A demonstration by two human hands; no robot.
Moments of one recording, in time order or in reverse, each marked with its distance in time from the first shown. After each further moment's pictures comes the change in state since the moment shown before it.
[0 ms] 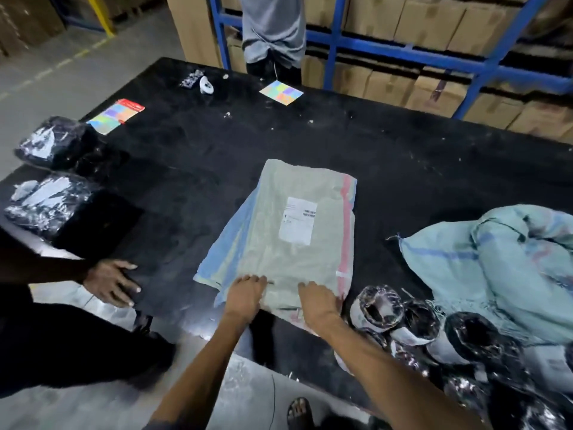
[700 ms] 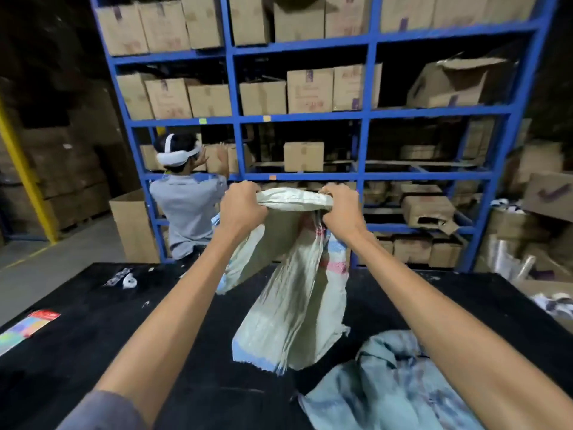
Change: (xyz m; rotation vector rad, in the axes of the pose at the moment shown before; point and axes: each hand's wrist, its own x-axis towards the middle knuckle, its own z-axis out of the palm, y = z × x) left_hand 0.024 0.239 -0.565 -0.399 0.997 0.181; right_hand -0.182 0.350 -0.418 0.519 1.305 0.085
